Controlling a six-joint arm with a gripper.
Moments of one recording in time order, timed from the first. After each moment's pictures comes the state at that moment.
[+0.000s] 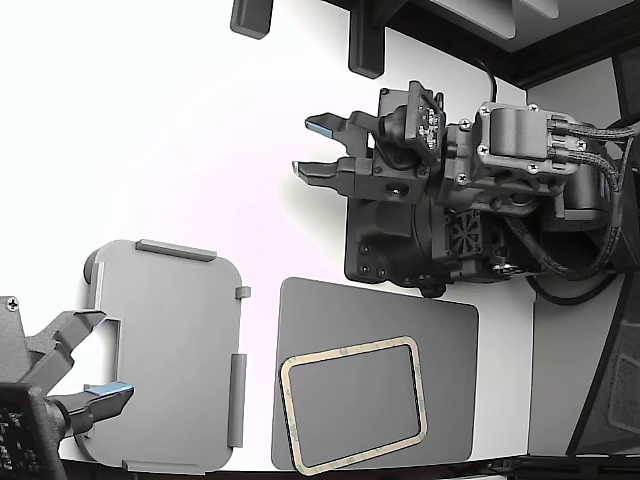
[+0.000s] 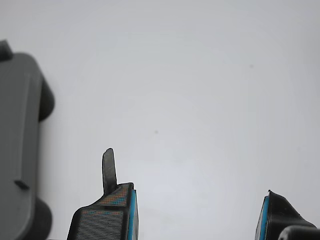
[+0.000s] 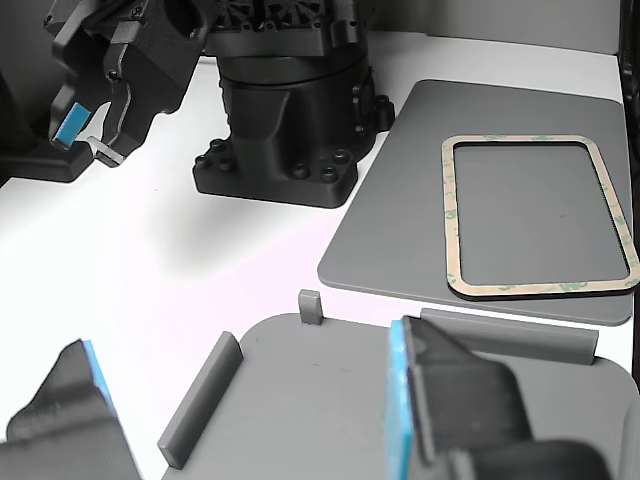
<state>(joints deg) 1.8 168.1 152.5 55.8 8.0 6.7</state>
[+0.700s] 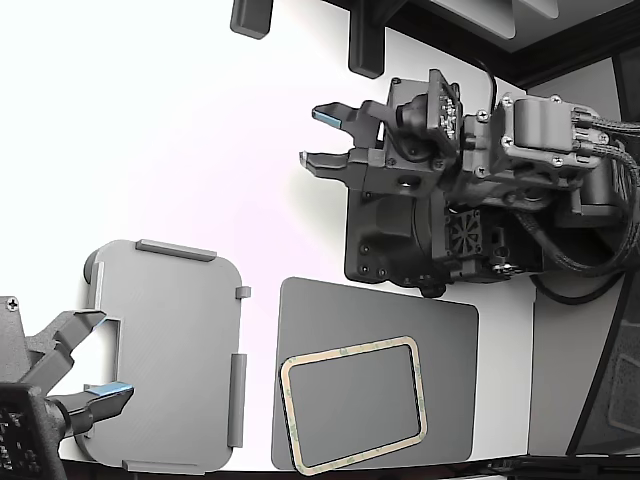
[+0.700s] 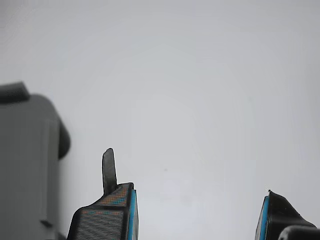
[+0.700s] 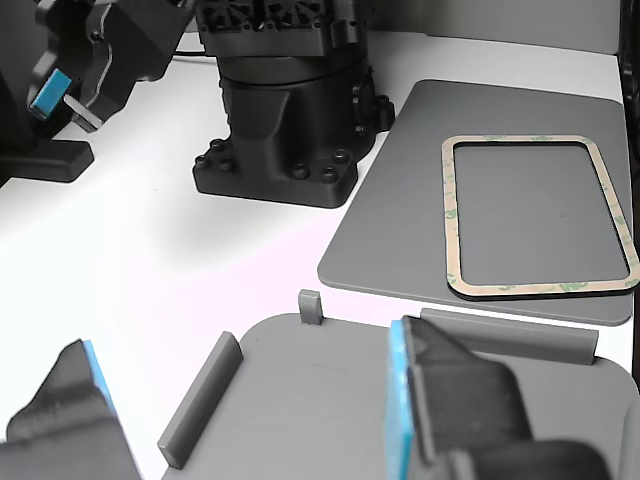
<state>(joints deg) 1.8 163.0 145.0 54.7 6.3 5.2</state>
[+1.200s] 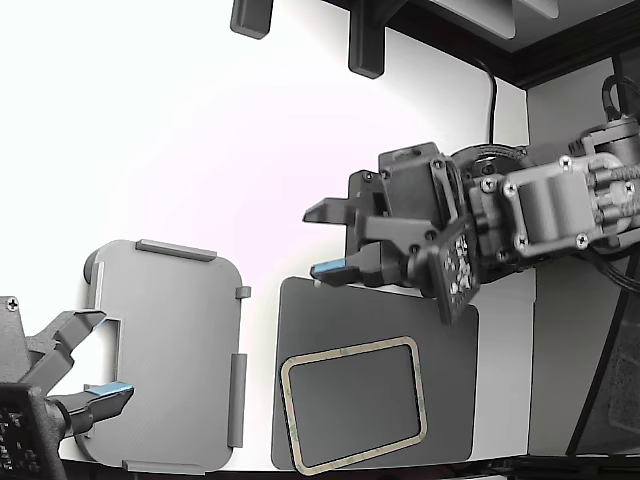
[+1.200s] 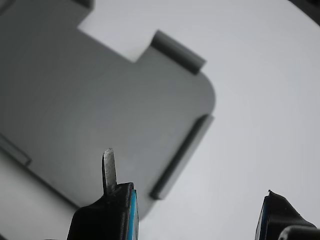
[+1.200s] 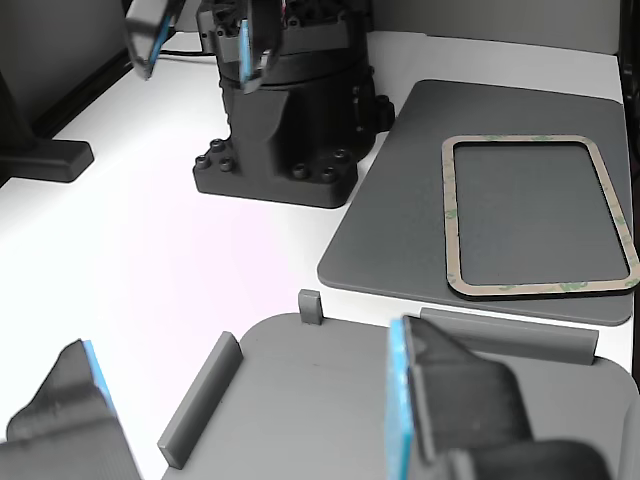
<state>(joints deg) 23.8 136.1 116.7 71.0 5.4 -18.5</state>
